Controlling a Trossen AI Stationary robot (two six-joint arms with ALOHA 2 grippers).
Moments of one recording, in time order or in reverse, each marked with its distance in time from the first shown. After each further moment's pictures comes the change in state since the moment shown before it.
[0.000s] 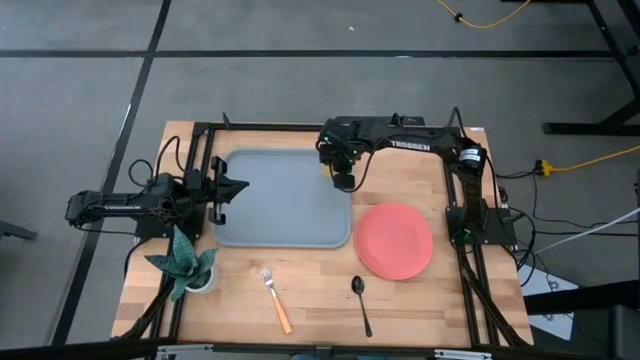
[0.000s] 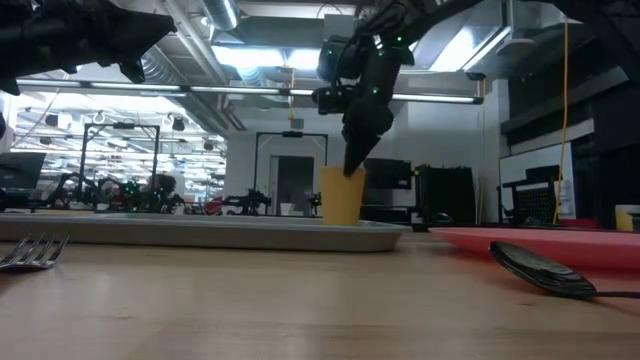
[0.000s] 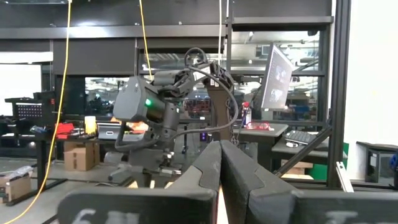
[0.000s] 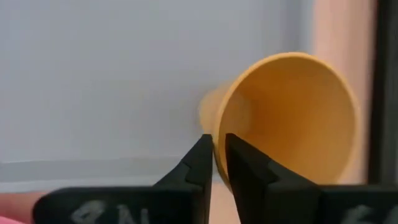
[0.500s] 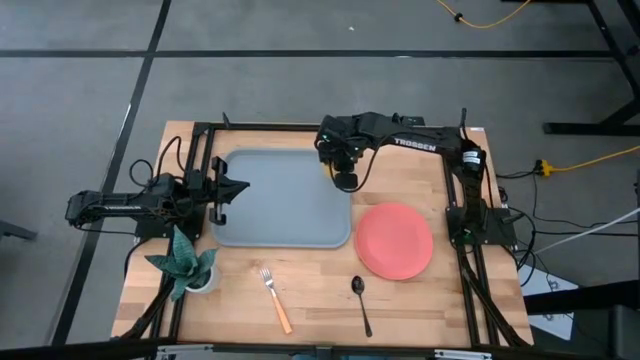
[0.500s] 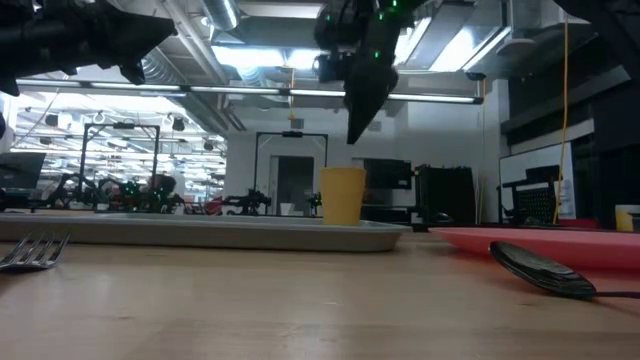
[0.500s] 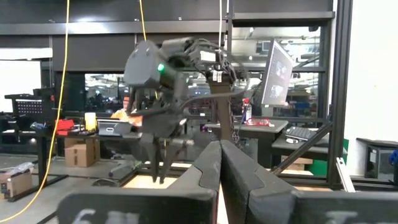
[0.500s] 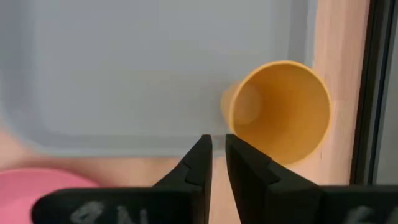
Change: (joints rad) left arm 0.000 0.000 0.000 -0.017 0.000 0.000; right arm 0.063 -0.002 0.214 -0.272 -0.011 0.029
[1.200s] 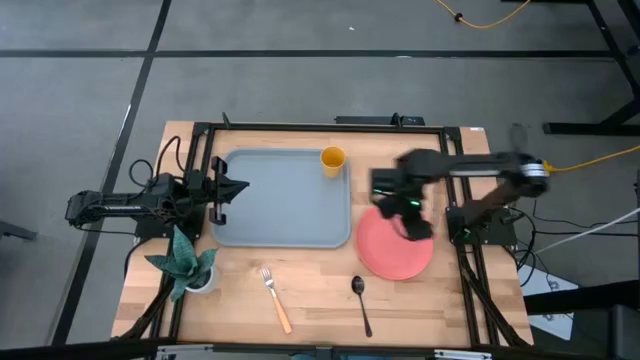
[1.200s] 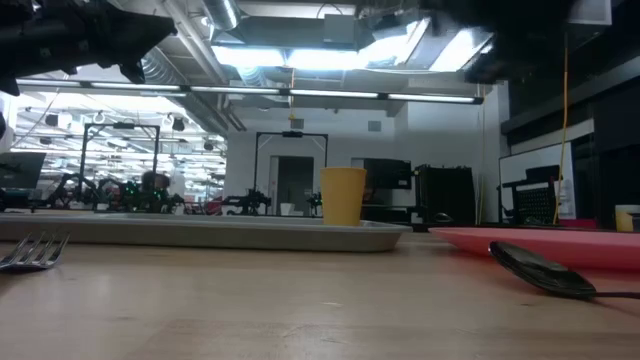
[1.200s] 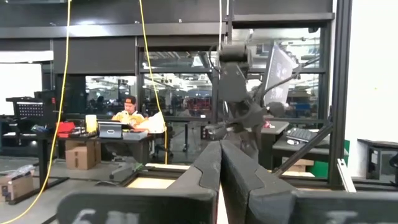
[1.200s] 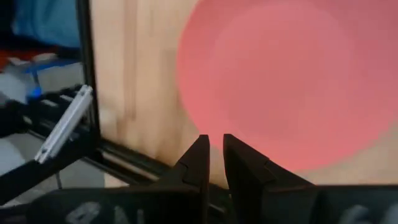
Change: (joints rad) left arm 0.000 0.000 0.000 0.010 0.000 0.006; right arm 0.269 -0.529 -0.574 -0.302 -0.412 0.160
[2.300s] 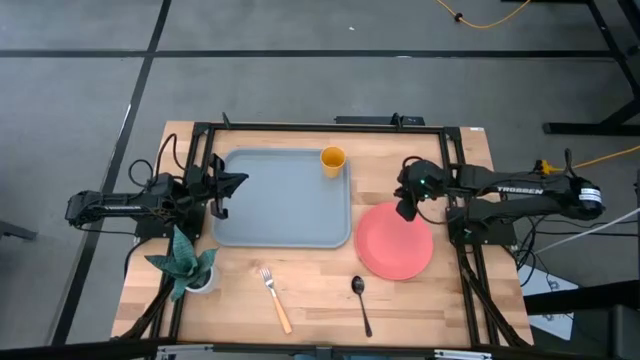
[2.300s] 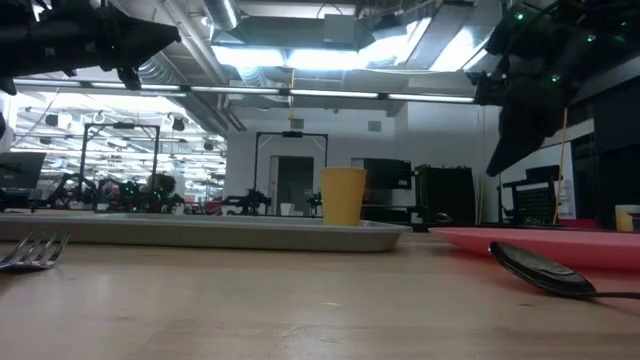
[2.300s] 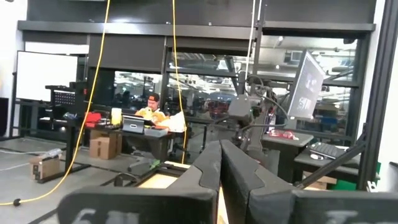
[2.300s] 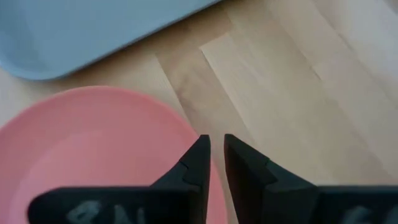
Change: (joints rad) left arm 0.000 0.000 0.000 0.008 -0.128 -0.051; right arm -0.223 -0.531 -0.762 0.899 0.501 0.406
